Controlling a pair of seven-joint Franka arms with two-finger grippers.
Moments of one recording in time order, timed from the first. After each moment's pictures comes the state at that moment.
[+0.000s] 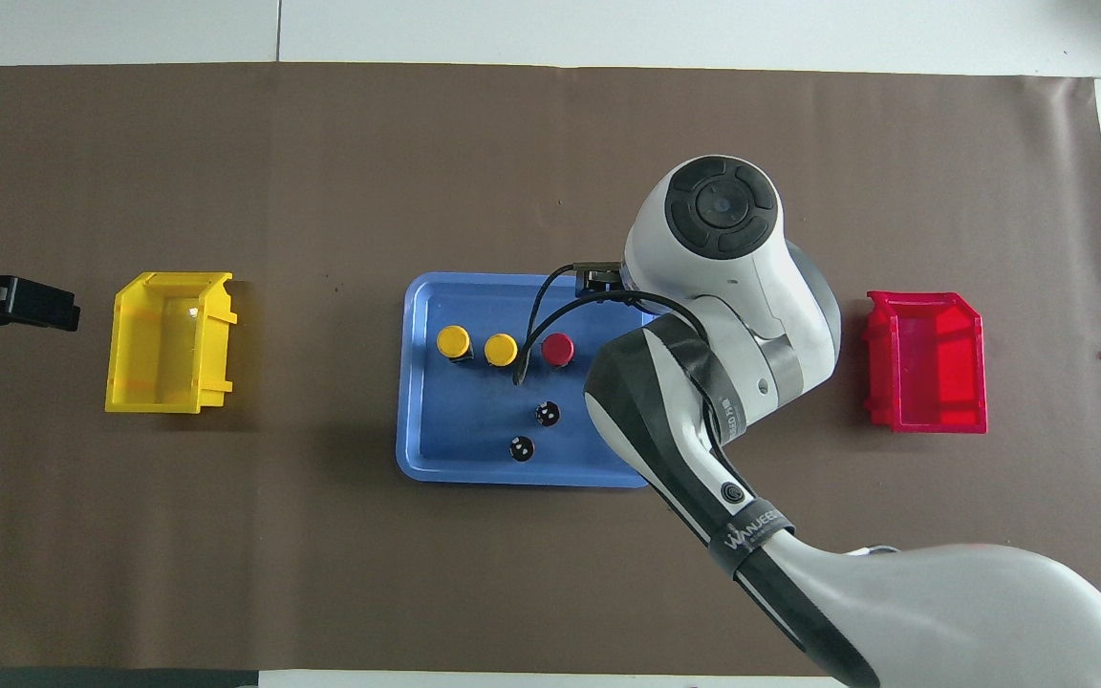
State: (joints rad) left arm -0.08 -0.09 0.00 -1.74 0.02 1.64 0.07; right arm 0.40 0.33 0.07 -1.73 -0.03 2.09 0.56
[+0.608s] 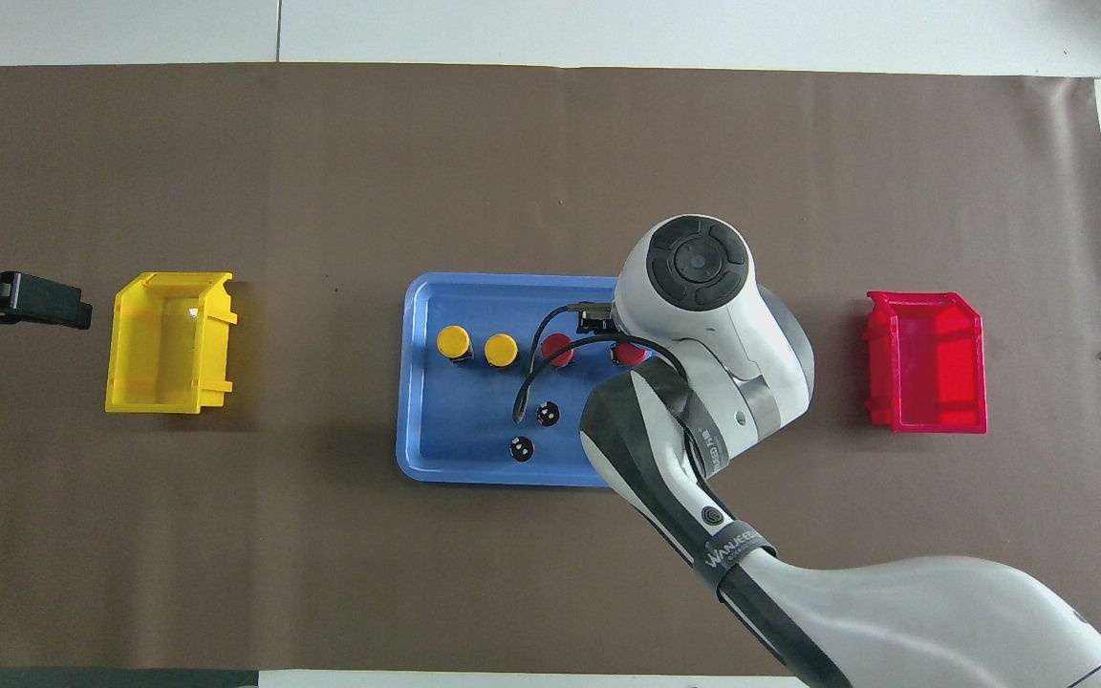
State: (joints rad) left arm -0.07 -0.10 0.00 -1.75 -0.03 1.64 0.06; right arm 0.43 0.31 0.07 -1.85 -0.03 2.17 0.57
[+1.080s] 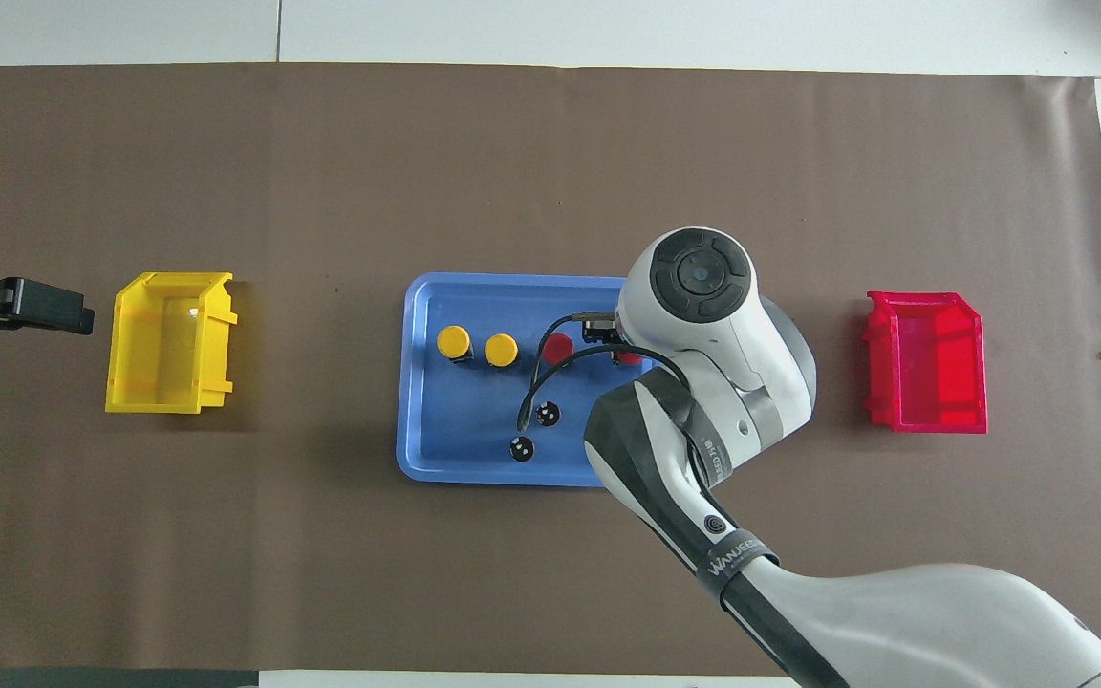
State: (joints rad) left arm -0.07 -0.10 0.00 -1.77 -0.03 1.64 0.05; right arm 0.43 0.29 0.07 -1.90 -0.03 2.19 0.57
